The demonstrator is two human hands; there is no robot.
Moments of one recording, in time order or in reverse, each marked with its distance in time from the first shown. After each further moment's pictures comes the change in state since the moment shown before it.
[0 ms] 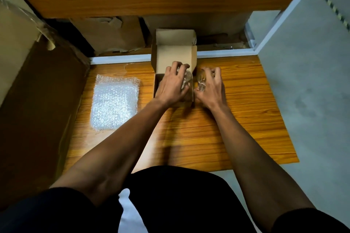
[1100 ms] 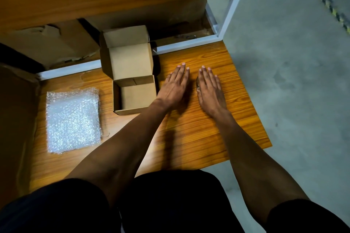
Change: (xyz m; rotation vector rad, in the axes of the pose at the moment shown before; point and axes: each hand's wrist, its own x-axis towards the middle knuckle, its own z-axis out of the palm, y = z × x) left_hand 0.055 0.088 0.106 0.202 -0.347 0.249; right_hand -0.014 0.159 -0.005 -0.328 -0.163 -0.056
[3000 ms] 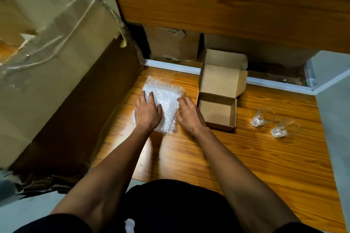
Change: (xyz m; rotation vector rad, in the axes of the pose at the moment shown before) left_hand -0.278 -0.214 0.004 -0.135 0.337 -1.044; right_hand 0.017 -0.339 0.022 0.443 -0.190 -0.442
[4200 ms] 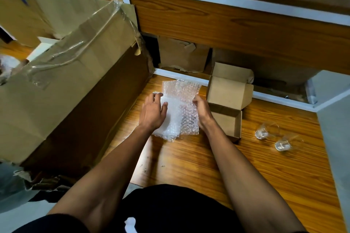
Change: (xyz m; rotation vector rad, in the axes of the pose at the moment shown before) left_hand 0.020 -0.021 -0.026 -0.223 0.135 0.208; right_hand 0.035 -0.036 -0.044 0.974 0.012 0.543
